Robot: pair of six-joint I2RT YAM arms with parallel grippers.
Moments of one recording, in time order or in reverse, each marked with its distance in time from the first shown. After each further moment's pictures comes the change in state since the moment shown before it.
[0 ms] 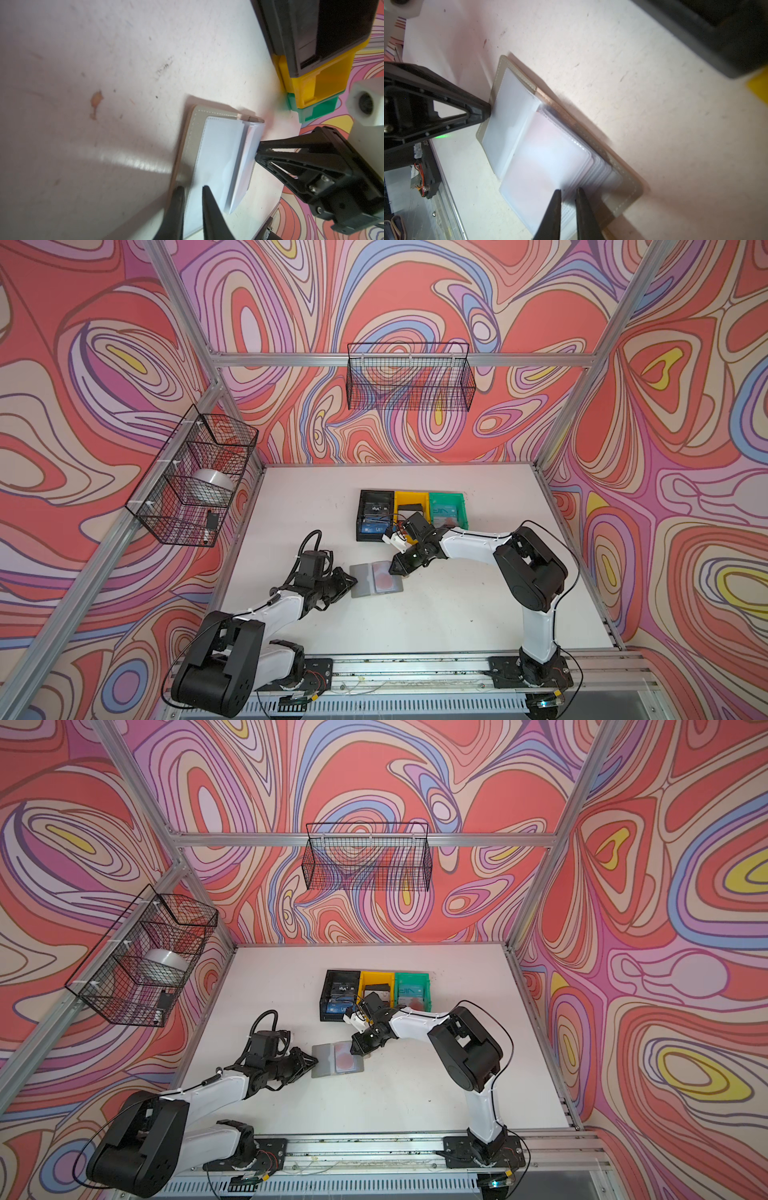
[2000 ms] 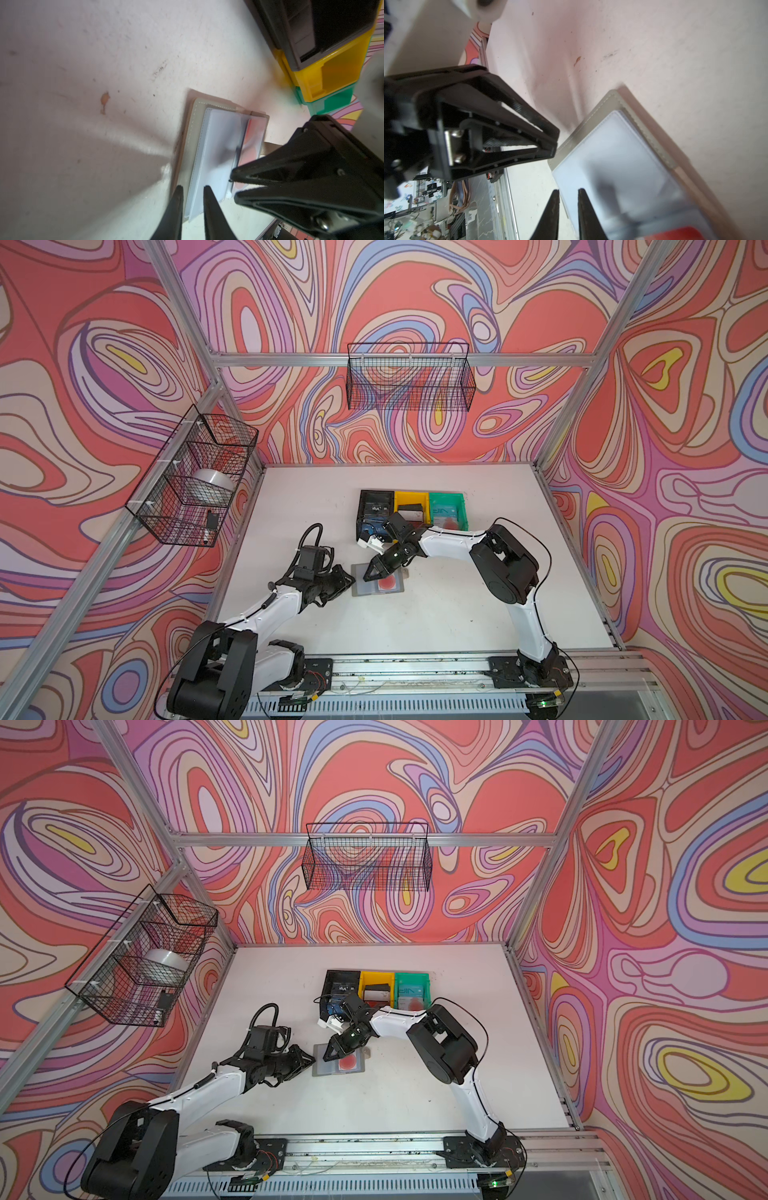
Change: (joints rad) left arm 0.002 -0.082 0.097 -0.245 -0.036 0.089; right arm 0.073 0.164 0.198 0.010 -0.256 0.022
